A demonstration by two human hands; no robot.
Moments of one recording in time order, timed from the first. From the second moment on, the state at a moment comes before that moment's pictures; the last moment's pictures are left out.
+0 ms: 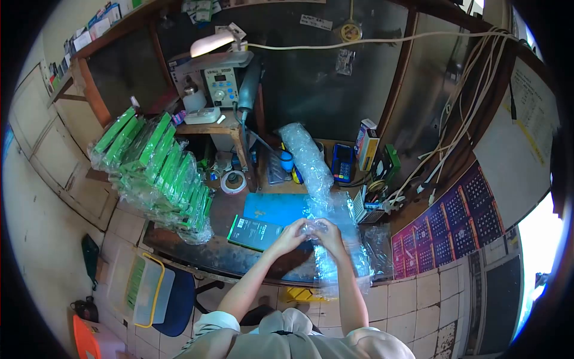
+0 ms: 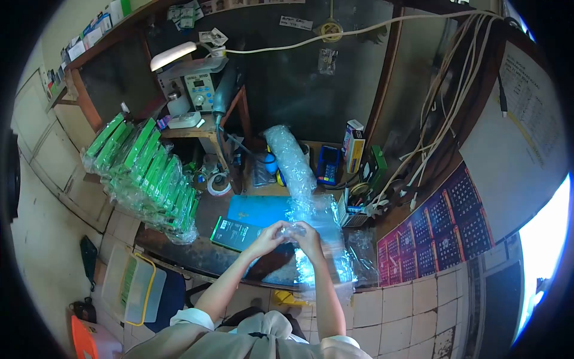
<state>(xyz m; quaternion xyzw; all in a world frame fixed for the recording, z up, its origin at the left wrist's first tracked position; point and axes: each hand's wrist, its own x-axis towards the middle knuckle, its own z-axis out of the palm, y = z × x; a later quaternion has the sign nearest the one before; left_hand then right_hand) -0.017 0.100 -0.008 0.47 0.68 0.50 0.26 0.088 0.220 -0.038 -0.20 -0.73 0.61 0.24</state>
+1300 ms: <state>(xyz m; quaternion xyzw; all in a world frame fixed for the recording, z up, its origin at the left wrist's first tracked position) -0.075 0.184 -0.018 0.40 0.61 0.67 0.17 -0.026 0.301 -0.062 -0.19 -0.35 0.85 0.35</state>
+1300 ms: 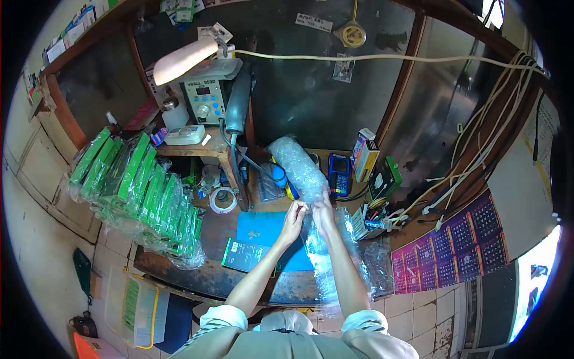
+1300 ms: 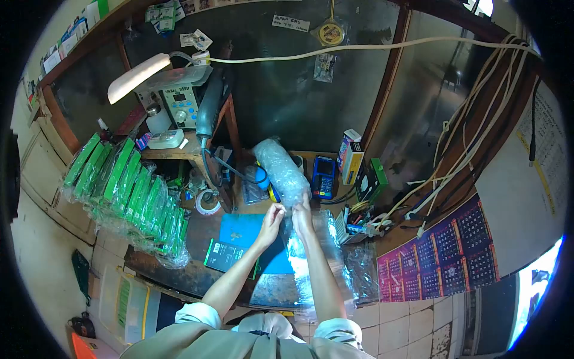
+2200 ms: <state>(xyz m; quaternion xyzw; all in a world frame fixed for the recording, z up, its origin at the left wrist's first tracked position) -0.089 0.190 -0.052 0.48 0.64 0.58 0.16 0.006 0.279 -0.037 -0.28 -0.67 0.61 0.32</state>
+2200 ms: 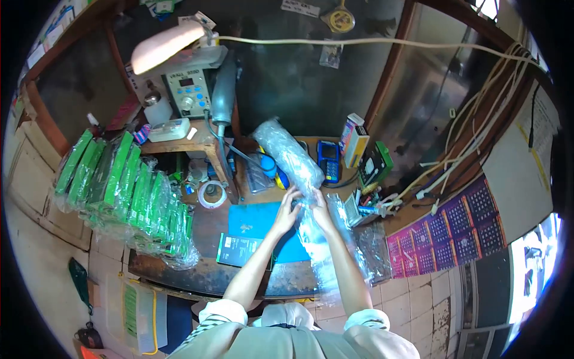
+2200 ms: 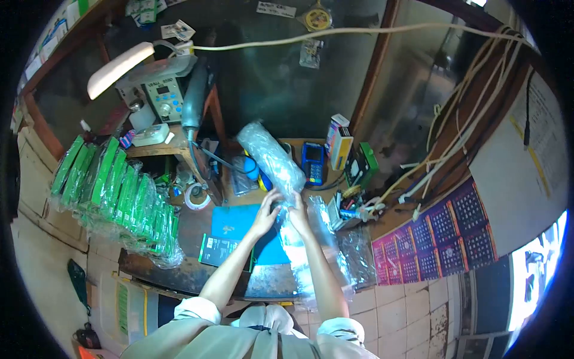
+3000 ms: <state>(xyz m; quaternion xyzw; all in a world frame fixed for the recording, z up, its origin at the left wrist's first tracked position) 0.044 0.129 -0.064 0.64 0.65 0.40 0.08 0.196 0.212 -0.071 -0.31 -0.88 0.23 0.27</state>
